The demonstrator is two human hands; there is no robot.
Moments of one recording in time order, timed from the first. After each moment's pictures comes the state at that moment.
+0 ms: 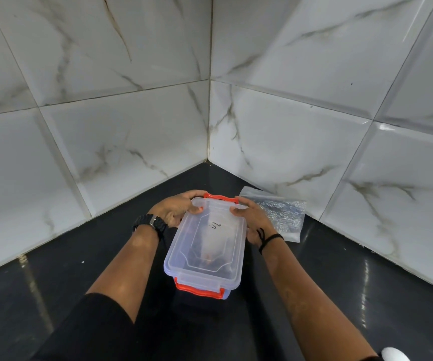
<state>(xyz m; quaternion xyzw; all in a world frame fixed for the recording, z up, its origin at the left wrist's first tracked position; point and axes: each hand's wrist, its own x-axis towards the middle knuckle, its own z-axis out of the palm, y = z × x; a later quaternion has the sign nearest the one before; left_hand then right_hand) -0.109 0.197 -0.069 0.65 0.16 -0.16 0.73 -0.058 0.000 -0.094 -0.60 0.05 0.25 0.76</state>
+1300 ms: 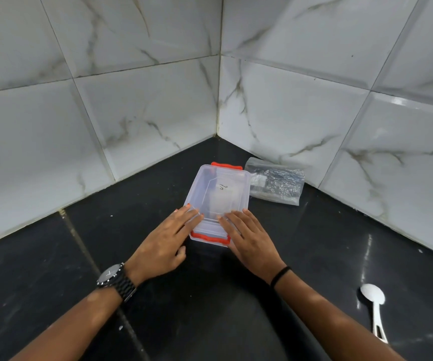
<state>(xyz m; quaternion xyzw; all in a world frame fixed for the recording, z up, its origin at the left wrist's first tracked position) -0.306 0.169 -0.130 0.98 -0.11 0.14 0.08 -0.200 -0.059 -0.144 -0.82 -0.51 -0.27 0.07</state>
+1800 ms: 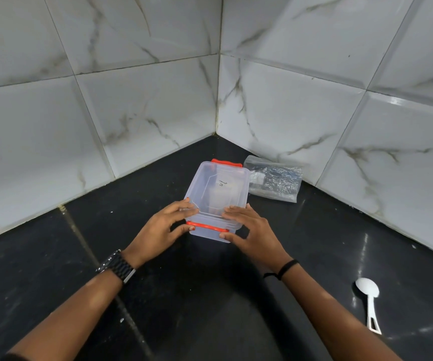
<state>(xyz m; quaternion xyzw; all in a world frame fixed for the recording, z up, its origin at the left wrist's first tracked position) -0.300 0.174 -0.112 0.93 -0.07 0.15 0.32 -0.207 -0.063 -0.113 -0.82 -0.42 -0.04 0.38</state>
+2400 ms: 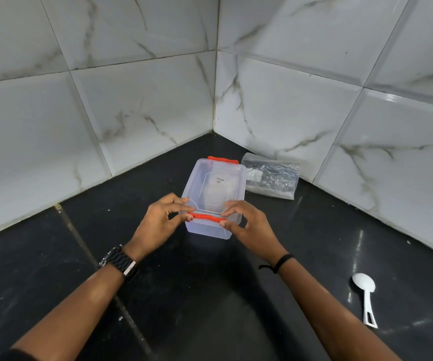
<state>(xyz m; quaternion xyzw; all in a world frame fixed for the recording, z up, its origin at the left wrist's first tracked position) -0.296 0.165 -0.099 0.87 0.00 0.18 0.46 -0.206 -0.057 -0.106 -0.82 -0.34 0.03 0.47</state>
